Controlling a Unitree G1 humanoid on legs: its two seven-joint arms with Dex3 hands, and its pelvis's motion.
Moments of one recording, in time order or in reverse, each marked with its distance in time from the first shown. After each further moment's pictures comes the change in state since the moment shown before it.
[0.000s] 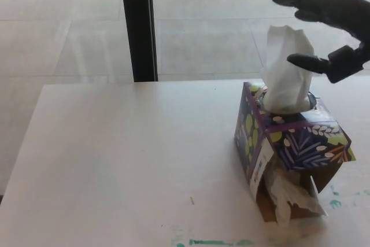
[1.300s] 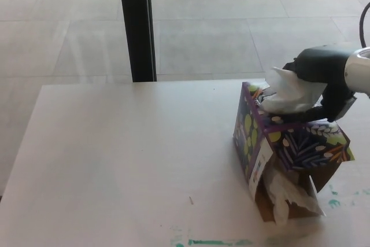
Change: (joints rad) left_arm 0.015 0.003 -0.009 0.004 -0.006 0.003 -0.032; right_arm -0.099 -0.036 0.370 0.021 -0.426 0.090 0.146
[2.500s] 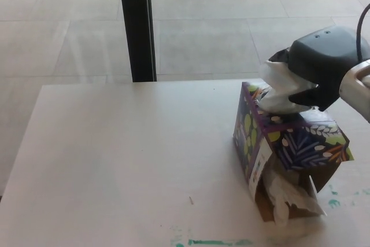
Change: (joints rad) left_arm 0.025 -0.003 0.005 0.000 -0.001 -0.001 -0.019; right_arm 0.079 0.000 -0.009 0.040 -0.109 -0.206 -0.492
